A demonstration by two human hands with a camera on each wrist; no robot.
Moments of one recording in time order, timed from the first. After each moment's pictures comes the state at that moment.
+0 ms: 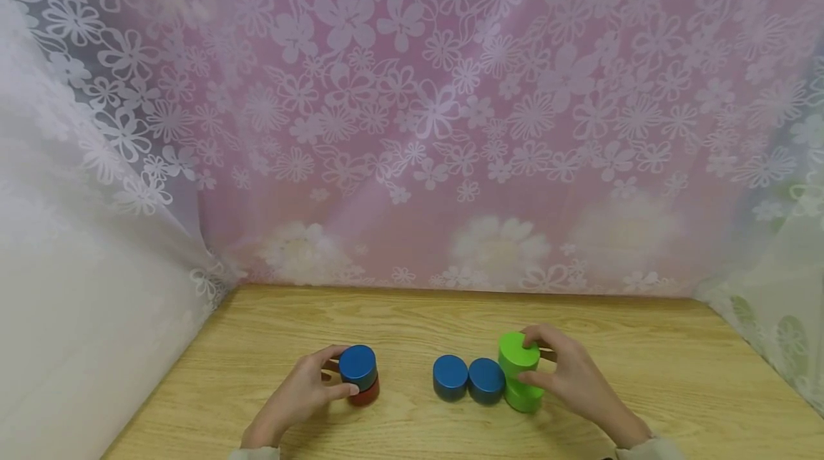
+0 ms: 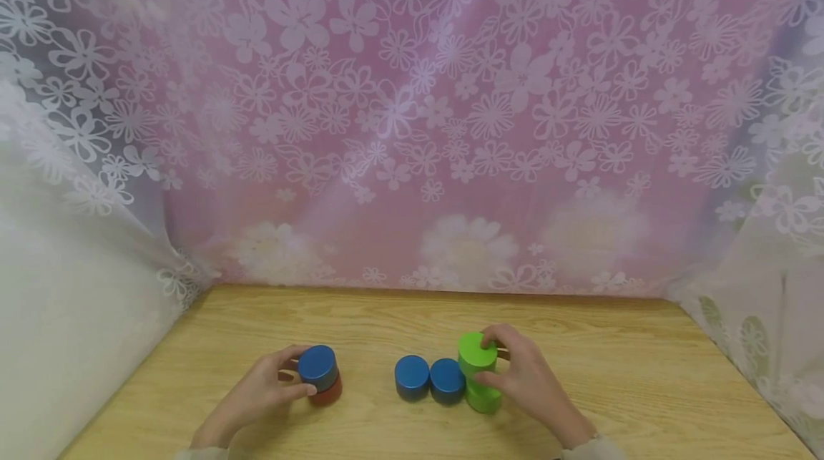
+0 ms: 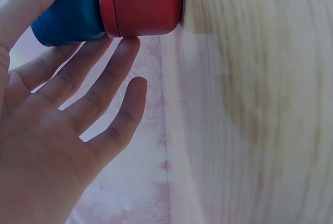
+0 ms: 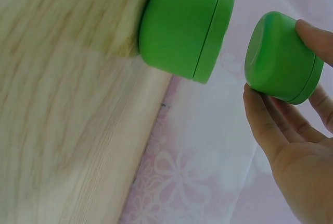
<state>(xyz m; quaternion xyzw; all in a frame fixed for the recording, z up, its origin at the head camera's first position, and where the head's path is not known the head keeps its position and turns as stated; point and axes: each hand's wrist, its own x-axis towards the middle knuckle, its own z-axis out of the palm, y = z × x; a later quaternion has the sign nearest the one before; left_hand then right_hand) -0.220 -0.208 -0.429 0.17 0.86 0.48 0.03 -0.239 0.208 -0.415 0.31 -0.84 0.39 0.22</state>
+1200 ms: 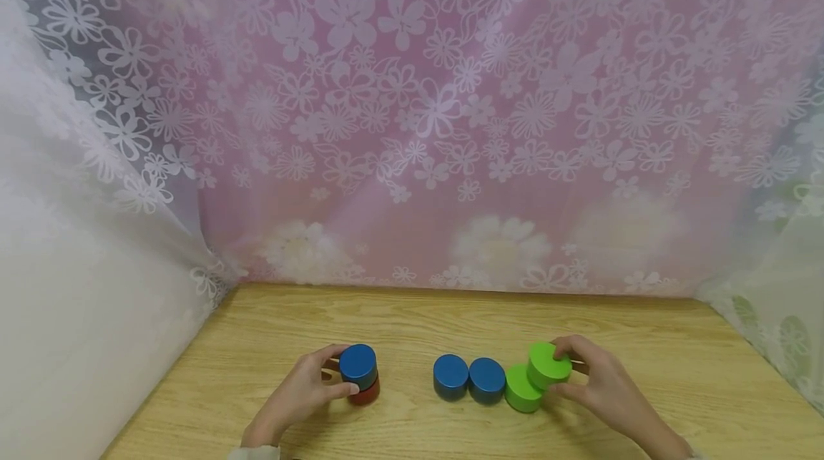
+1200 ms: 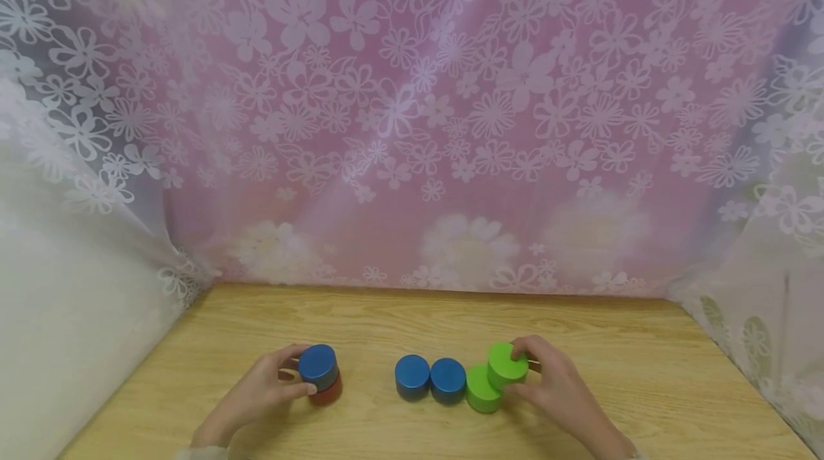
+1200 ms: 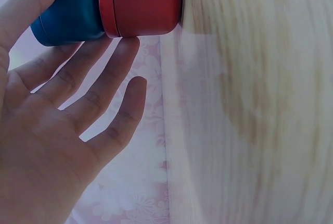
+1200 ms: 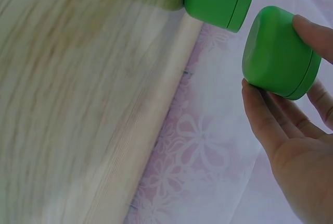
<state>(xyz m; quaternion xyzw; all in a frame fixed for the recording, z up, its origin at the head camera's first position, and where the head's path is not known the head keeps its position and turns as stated) -0.220 -0.207 -0.430 0.17 0.86 0.48 0.03 -0.231 0.247 -0.425 0.29 -0.85 0.38 0.21</state>
